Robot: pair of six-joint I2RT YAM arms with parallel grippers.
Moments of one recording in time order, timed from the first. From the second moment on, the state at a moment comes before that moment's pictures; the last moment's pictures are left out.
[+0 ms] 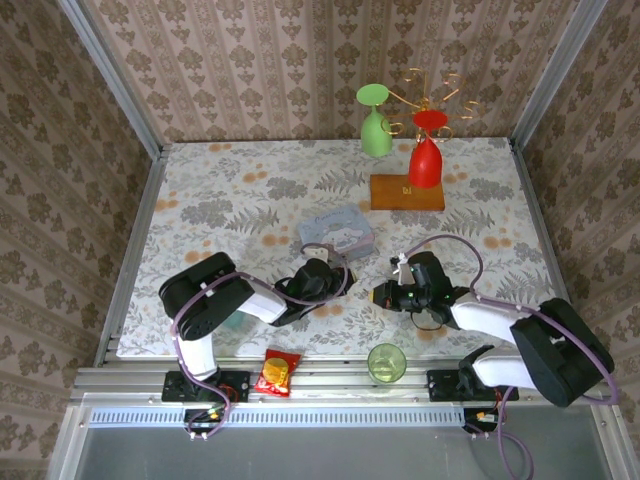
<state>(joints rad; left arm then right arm) -0.98 1.82 0.59 0.74 -0.04 -0.99 0.46 1.30 0.32 0.18 -0.49 0.71</state>
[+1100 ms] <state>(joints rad) -0.97 1.80 0.47 1.07 -0.11 -1.25 0.33 1.79 0.33 0.99 -0.85 1.11</state>
